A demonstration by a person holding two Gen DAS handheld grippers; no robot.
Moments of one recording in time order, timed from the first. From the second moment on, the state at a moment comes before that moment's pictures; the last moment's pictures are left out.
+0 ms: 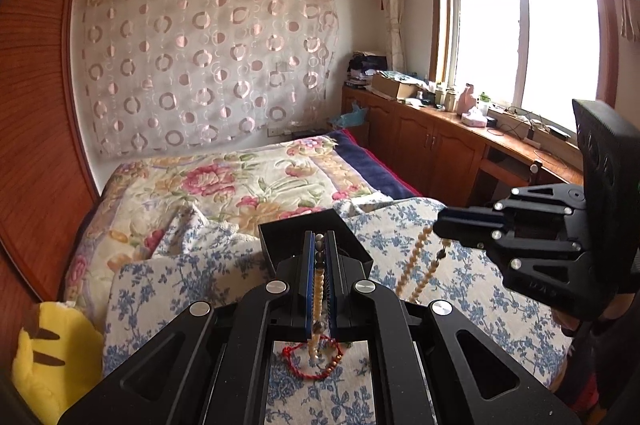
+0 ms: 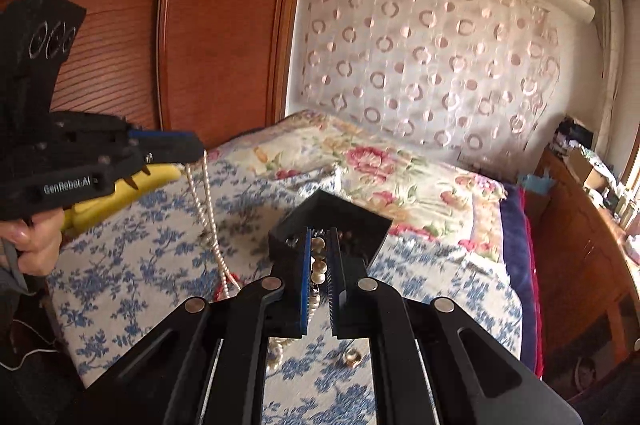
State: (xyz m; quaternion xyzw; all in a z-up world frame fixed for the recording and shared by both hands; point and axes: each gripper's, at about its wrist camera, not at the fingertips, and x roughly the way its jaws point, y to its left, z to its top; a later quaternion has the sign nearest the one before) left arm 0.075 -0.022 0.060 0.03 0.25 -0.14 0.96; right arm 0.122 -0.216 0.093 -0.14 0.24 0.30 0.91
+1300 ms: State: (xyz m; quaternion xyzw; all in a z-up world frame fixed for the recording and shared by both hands) left arm 0.140 -0.038 0.104 0.06 0.22 -0.12 0.97; right arm 0.255 -0.195 0.154 -0.12 0.21 0.25 0.94
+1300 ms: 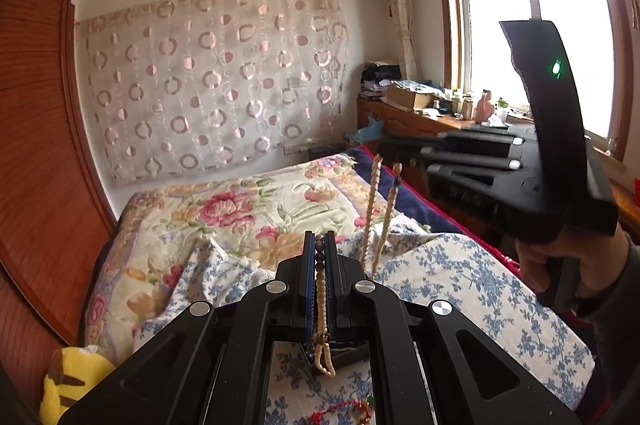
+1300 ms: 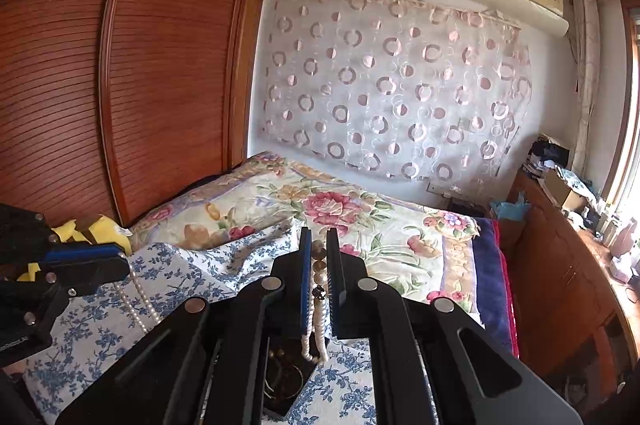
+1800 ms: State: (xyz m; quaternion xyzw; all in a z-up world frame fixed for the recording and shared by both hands) left arm 0.183 -0.043 0.106 0.05 0.23 -0.10 0.97; right arm 0.279 -0.185 0.057 -0.11 0.31 0.26 0.91
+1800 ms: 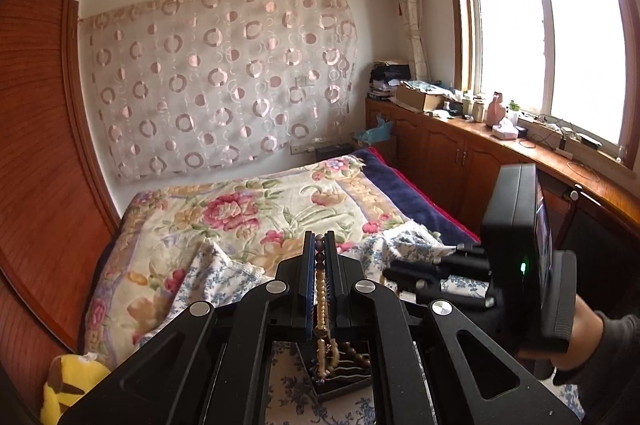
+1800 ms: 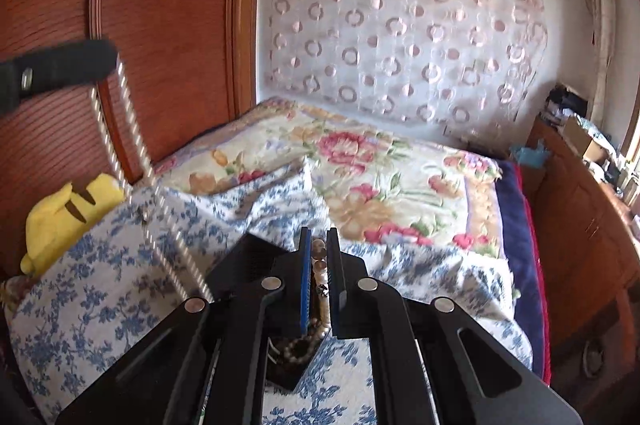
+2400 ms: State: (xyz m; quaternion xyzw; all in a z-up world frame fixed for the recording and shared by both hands) left arm 0.221 -0.054 0.049 0.06 0.27 -0.10 0.96; right arm 0.241 -0.211 0.022 -0.09 0.35 0.29 0.89
